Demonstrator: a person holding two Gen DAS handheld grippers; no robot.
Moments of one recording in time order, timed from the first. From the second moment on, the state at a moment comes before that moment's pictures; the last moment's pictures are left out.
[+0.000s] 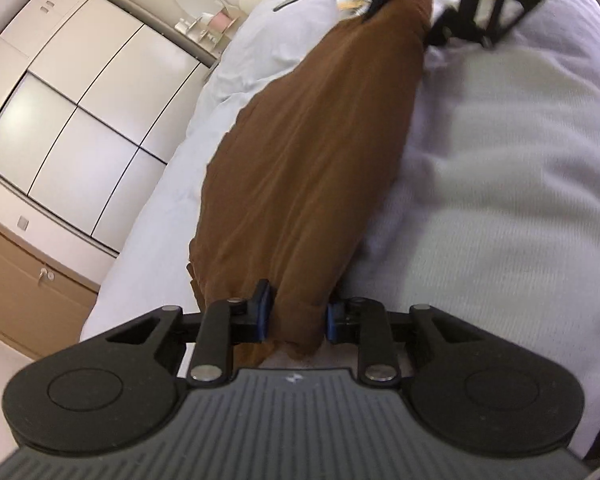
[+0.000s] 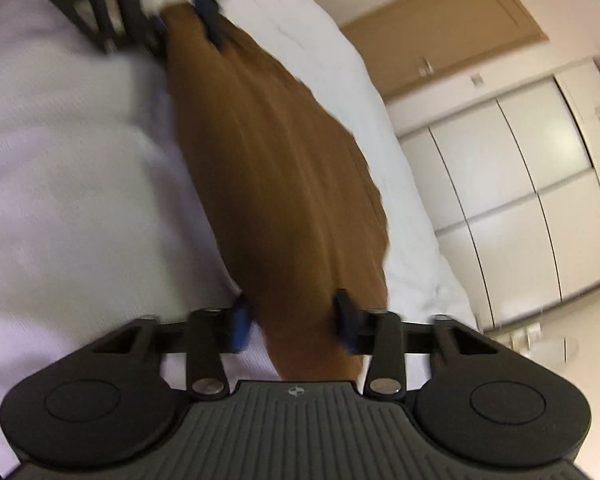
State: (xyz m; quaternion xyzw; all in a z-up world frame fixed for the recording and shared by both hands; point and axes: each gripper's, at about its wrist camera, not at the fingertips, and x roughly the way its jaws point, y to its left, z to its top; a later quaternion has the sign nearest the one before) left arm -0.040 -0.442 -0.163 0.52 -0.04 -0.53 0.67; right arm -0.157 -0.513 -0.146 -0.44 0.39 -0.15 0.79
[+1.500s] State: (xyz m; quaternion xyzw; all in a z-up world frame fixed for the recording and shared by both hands) left arm -0.074 -0.375 -0.031 0.48 -0.18 -0.60 0.62; right arm -0.226 -0.442 -0.022 -0.34 0.39 -0.24 0.82
